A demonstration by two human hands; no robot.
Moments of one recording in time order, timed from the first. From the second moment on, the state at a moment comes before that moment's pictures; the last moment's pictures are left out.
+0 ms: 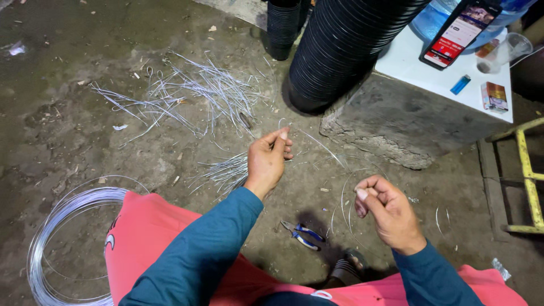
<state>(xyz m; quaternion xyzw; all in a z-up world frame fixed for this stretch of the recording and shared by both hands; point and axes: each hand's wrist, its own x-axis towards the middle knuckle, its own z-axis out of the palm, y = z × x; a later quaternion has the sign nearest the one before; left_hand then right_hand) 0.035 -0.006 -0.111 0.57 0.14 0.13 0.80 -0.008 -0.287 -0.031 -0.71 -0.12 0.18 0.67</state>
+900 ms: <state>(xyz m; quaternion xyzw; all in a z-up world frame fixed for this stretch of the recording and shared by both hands) -0.006 -0.040 -0.082 0.48 0.06 -0.03 0.87 -0.020 -0.216 -0.031 -0.86 -0.19 -0.02 0.47</state>
